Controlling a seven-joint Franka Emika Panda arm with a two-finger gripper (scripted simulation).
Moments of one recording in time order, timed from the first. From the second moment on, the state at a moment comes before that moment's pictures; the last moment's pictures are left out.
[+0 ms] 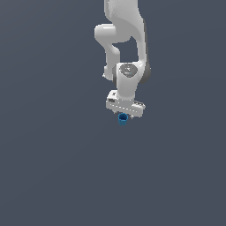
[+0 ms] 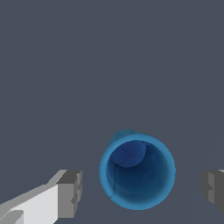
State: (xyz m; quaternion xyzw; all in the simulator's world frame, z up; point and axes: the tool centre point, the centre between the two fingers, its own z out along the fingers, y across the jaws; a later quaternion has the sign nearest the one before) arm -0.099 0.060 0.084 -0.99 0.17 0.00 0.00
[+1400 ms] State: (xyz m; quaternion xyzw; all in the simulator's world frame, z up) arm -0.100 0.061 0.043 -0.99 0.17 0.00 0.00
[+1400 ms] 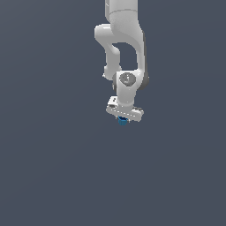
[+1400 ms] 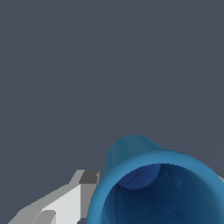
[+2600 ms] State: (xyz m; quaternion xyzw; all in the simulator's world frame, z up) arm -0.053 0.114 0.163 -0.99 0.17 0.00 0.00
